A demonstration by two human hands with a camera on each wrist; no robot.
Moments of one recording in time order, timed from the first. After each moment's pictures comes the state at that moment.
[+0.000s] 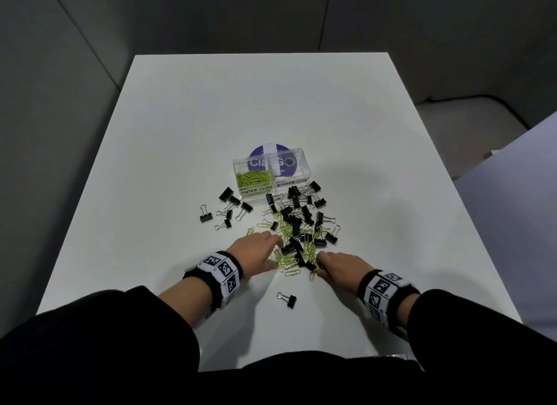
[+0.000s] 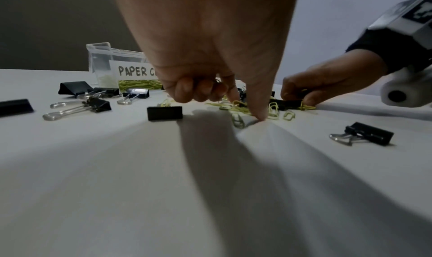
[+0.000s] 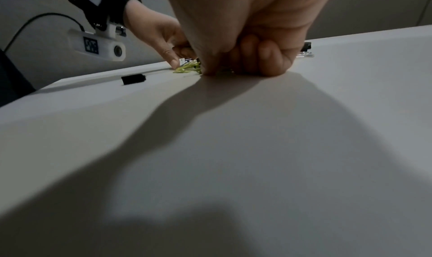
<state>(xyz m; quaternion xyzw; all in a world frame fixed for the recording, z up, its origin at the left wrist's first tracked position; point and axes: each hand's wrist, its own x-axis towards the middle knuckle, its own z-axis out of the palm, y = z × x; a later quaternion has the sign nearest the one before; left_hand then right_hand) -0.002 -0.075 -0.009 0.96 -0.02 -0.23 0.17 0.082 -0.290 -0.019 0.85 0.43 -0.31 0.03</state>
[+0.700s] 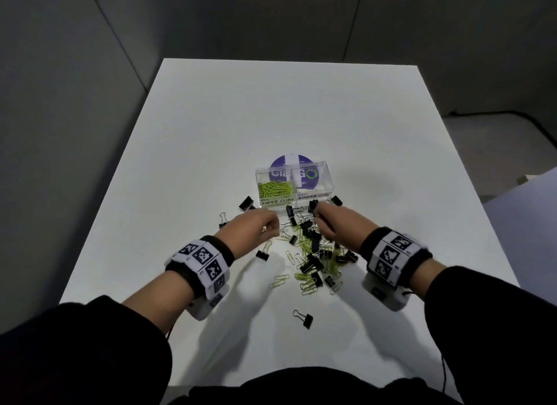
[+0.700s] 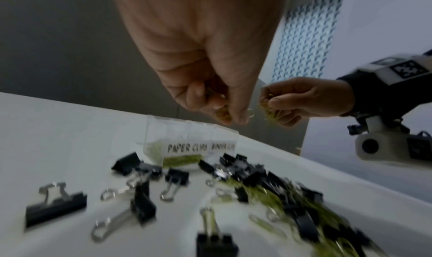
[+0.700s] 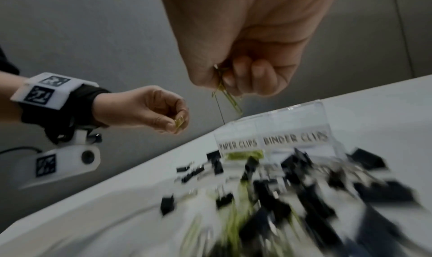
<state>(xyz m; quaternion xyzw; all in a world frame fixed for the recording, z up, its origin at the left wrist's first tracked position) 0.010 -0.023 0.044 0.95 0.06 -0.09 0.29 0.132 -0.202 0.058 0.85 0.45 -0.25 -0.13</state>
